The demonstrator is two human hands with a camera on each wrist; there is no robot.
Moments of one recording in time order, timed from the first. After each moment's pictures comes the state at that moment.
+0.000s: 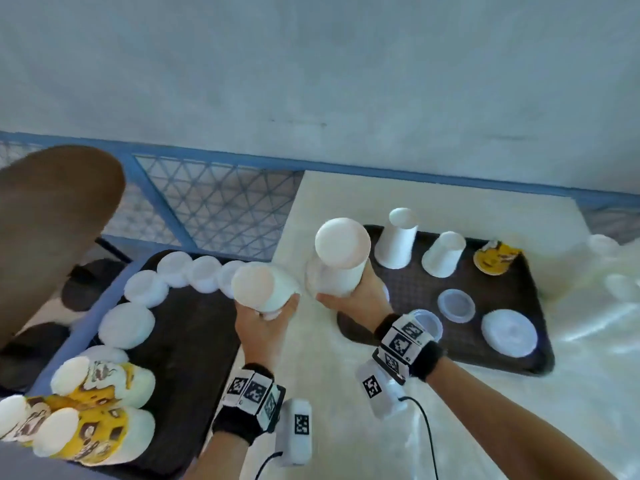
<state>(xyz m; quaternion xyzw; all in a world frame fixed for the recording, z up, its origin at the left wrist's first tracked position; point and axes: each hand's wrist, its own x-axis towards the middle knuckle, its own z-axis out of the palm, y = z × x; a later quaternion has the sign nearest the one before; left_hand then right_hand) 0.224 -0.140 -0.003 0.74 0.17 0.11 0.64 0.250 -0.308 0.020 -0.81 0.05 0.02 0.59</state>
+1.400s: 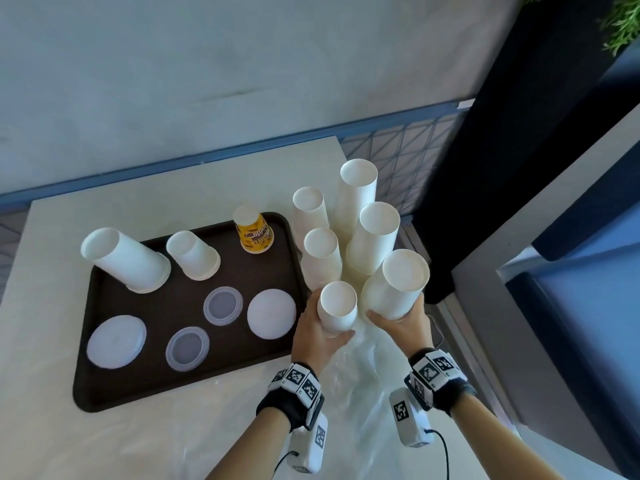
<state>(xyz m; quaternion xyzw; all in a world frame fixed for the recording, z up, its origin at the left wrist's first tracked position) 0.140 -0.599 -0.095 0.83 -0.16 -0.21 0.49 0.059 -0.751 -0.081 -0.71 0.45 -0.07 0.54</state>
